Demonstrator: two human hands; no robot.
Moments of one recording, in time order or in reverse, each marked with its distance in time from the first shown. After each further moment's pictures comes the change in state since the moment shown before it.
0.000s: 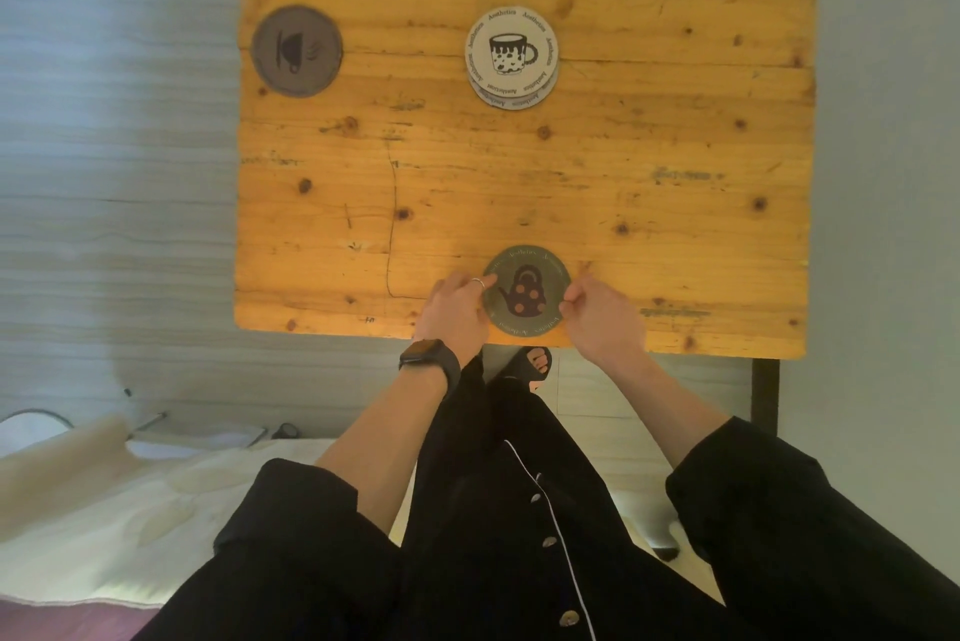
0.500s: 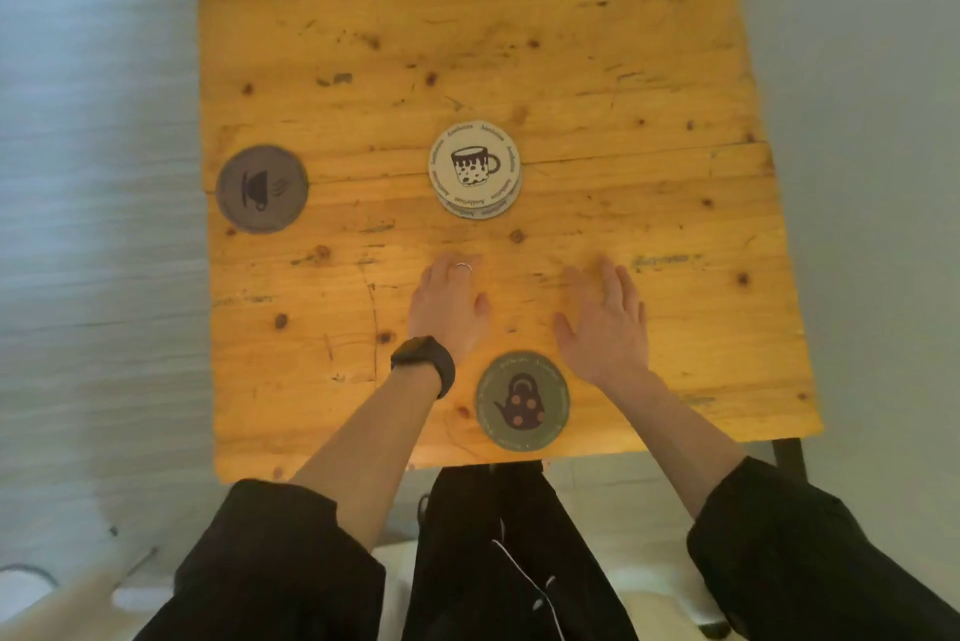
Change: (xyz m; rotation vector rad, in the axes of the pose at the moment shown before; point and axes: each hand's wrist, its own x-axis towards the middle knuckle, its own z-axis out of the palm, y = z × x) left_hand 0.121 0.043 -0.069 0.091 0.117 0.153; right_hand 0.073 -0.028 -0.048 -0.137 0.149 -0.067
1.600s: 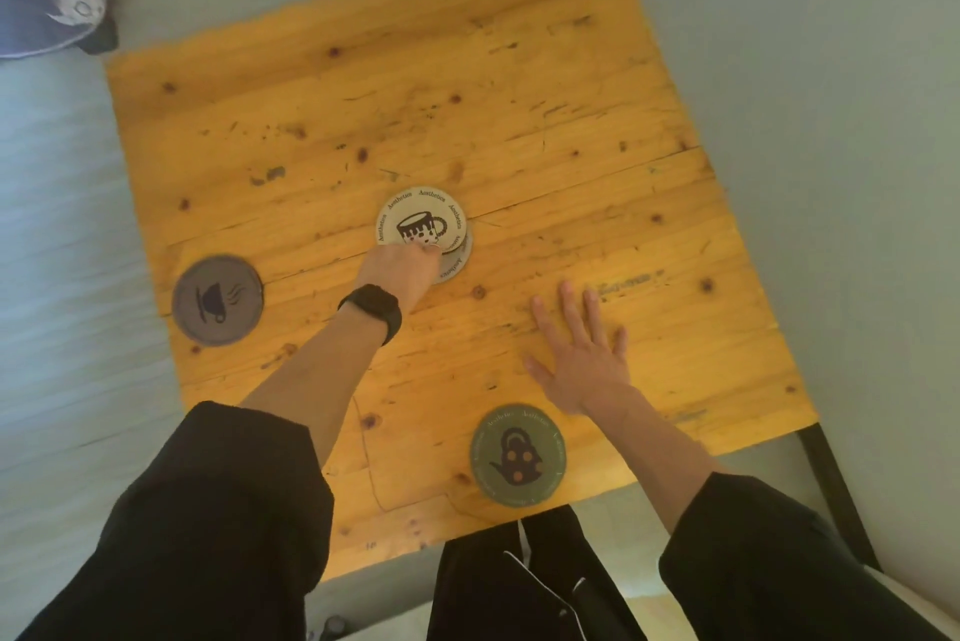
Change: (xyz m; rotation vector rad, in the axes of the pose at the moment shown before) left_hand 0.117 0.044 -0.082 1.050 -0.222 0.435; right_hand 0.021 0.004 -0.012 -0.063 -0.302 0.051
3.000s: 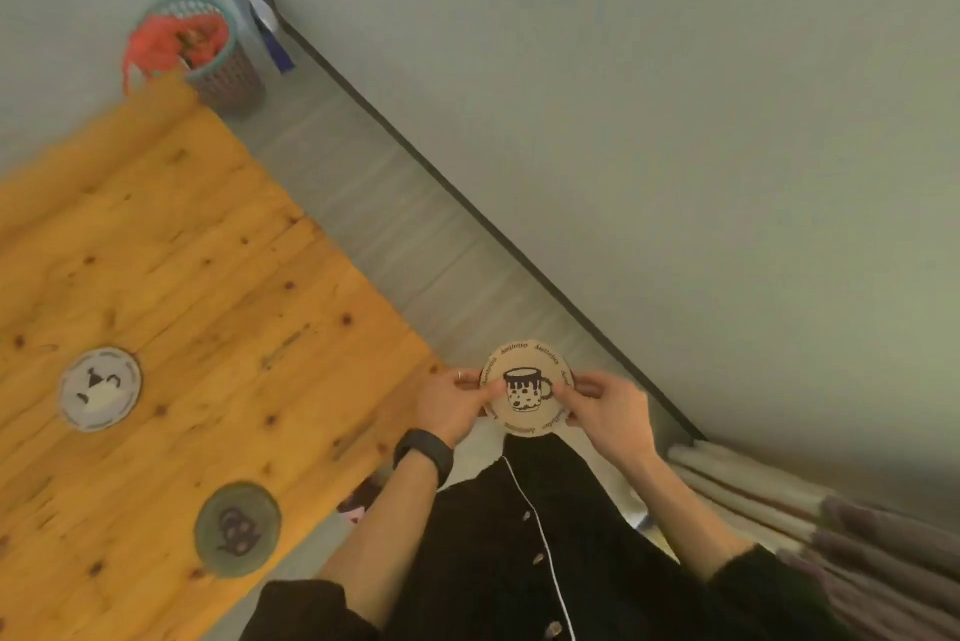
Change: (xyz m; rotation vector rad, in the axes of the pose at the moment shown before) left_hand -0.048 0.473 -0.177 -1.391 -0.305 -0.129; right_hand -0.258 0.383 0.026 1.269 0.491 0.499
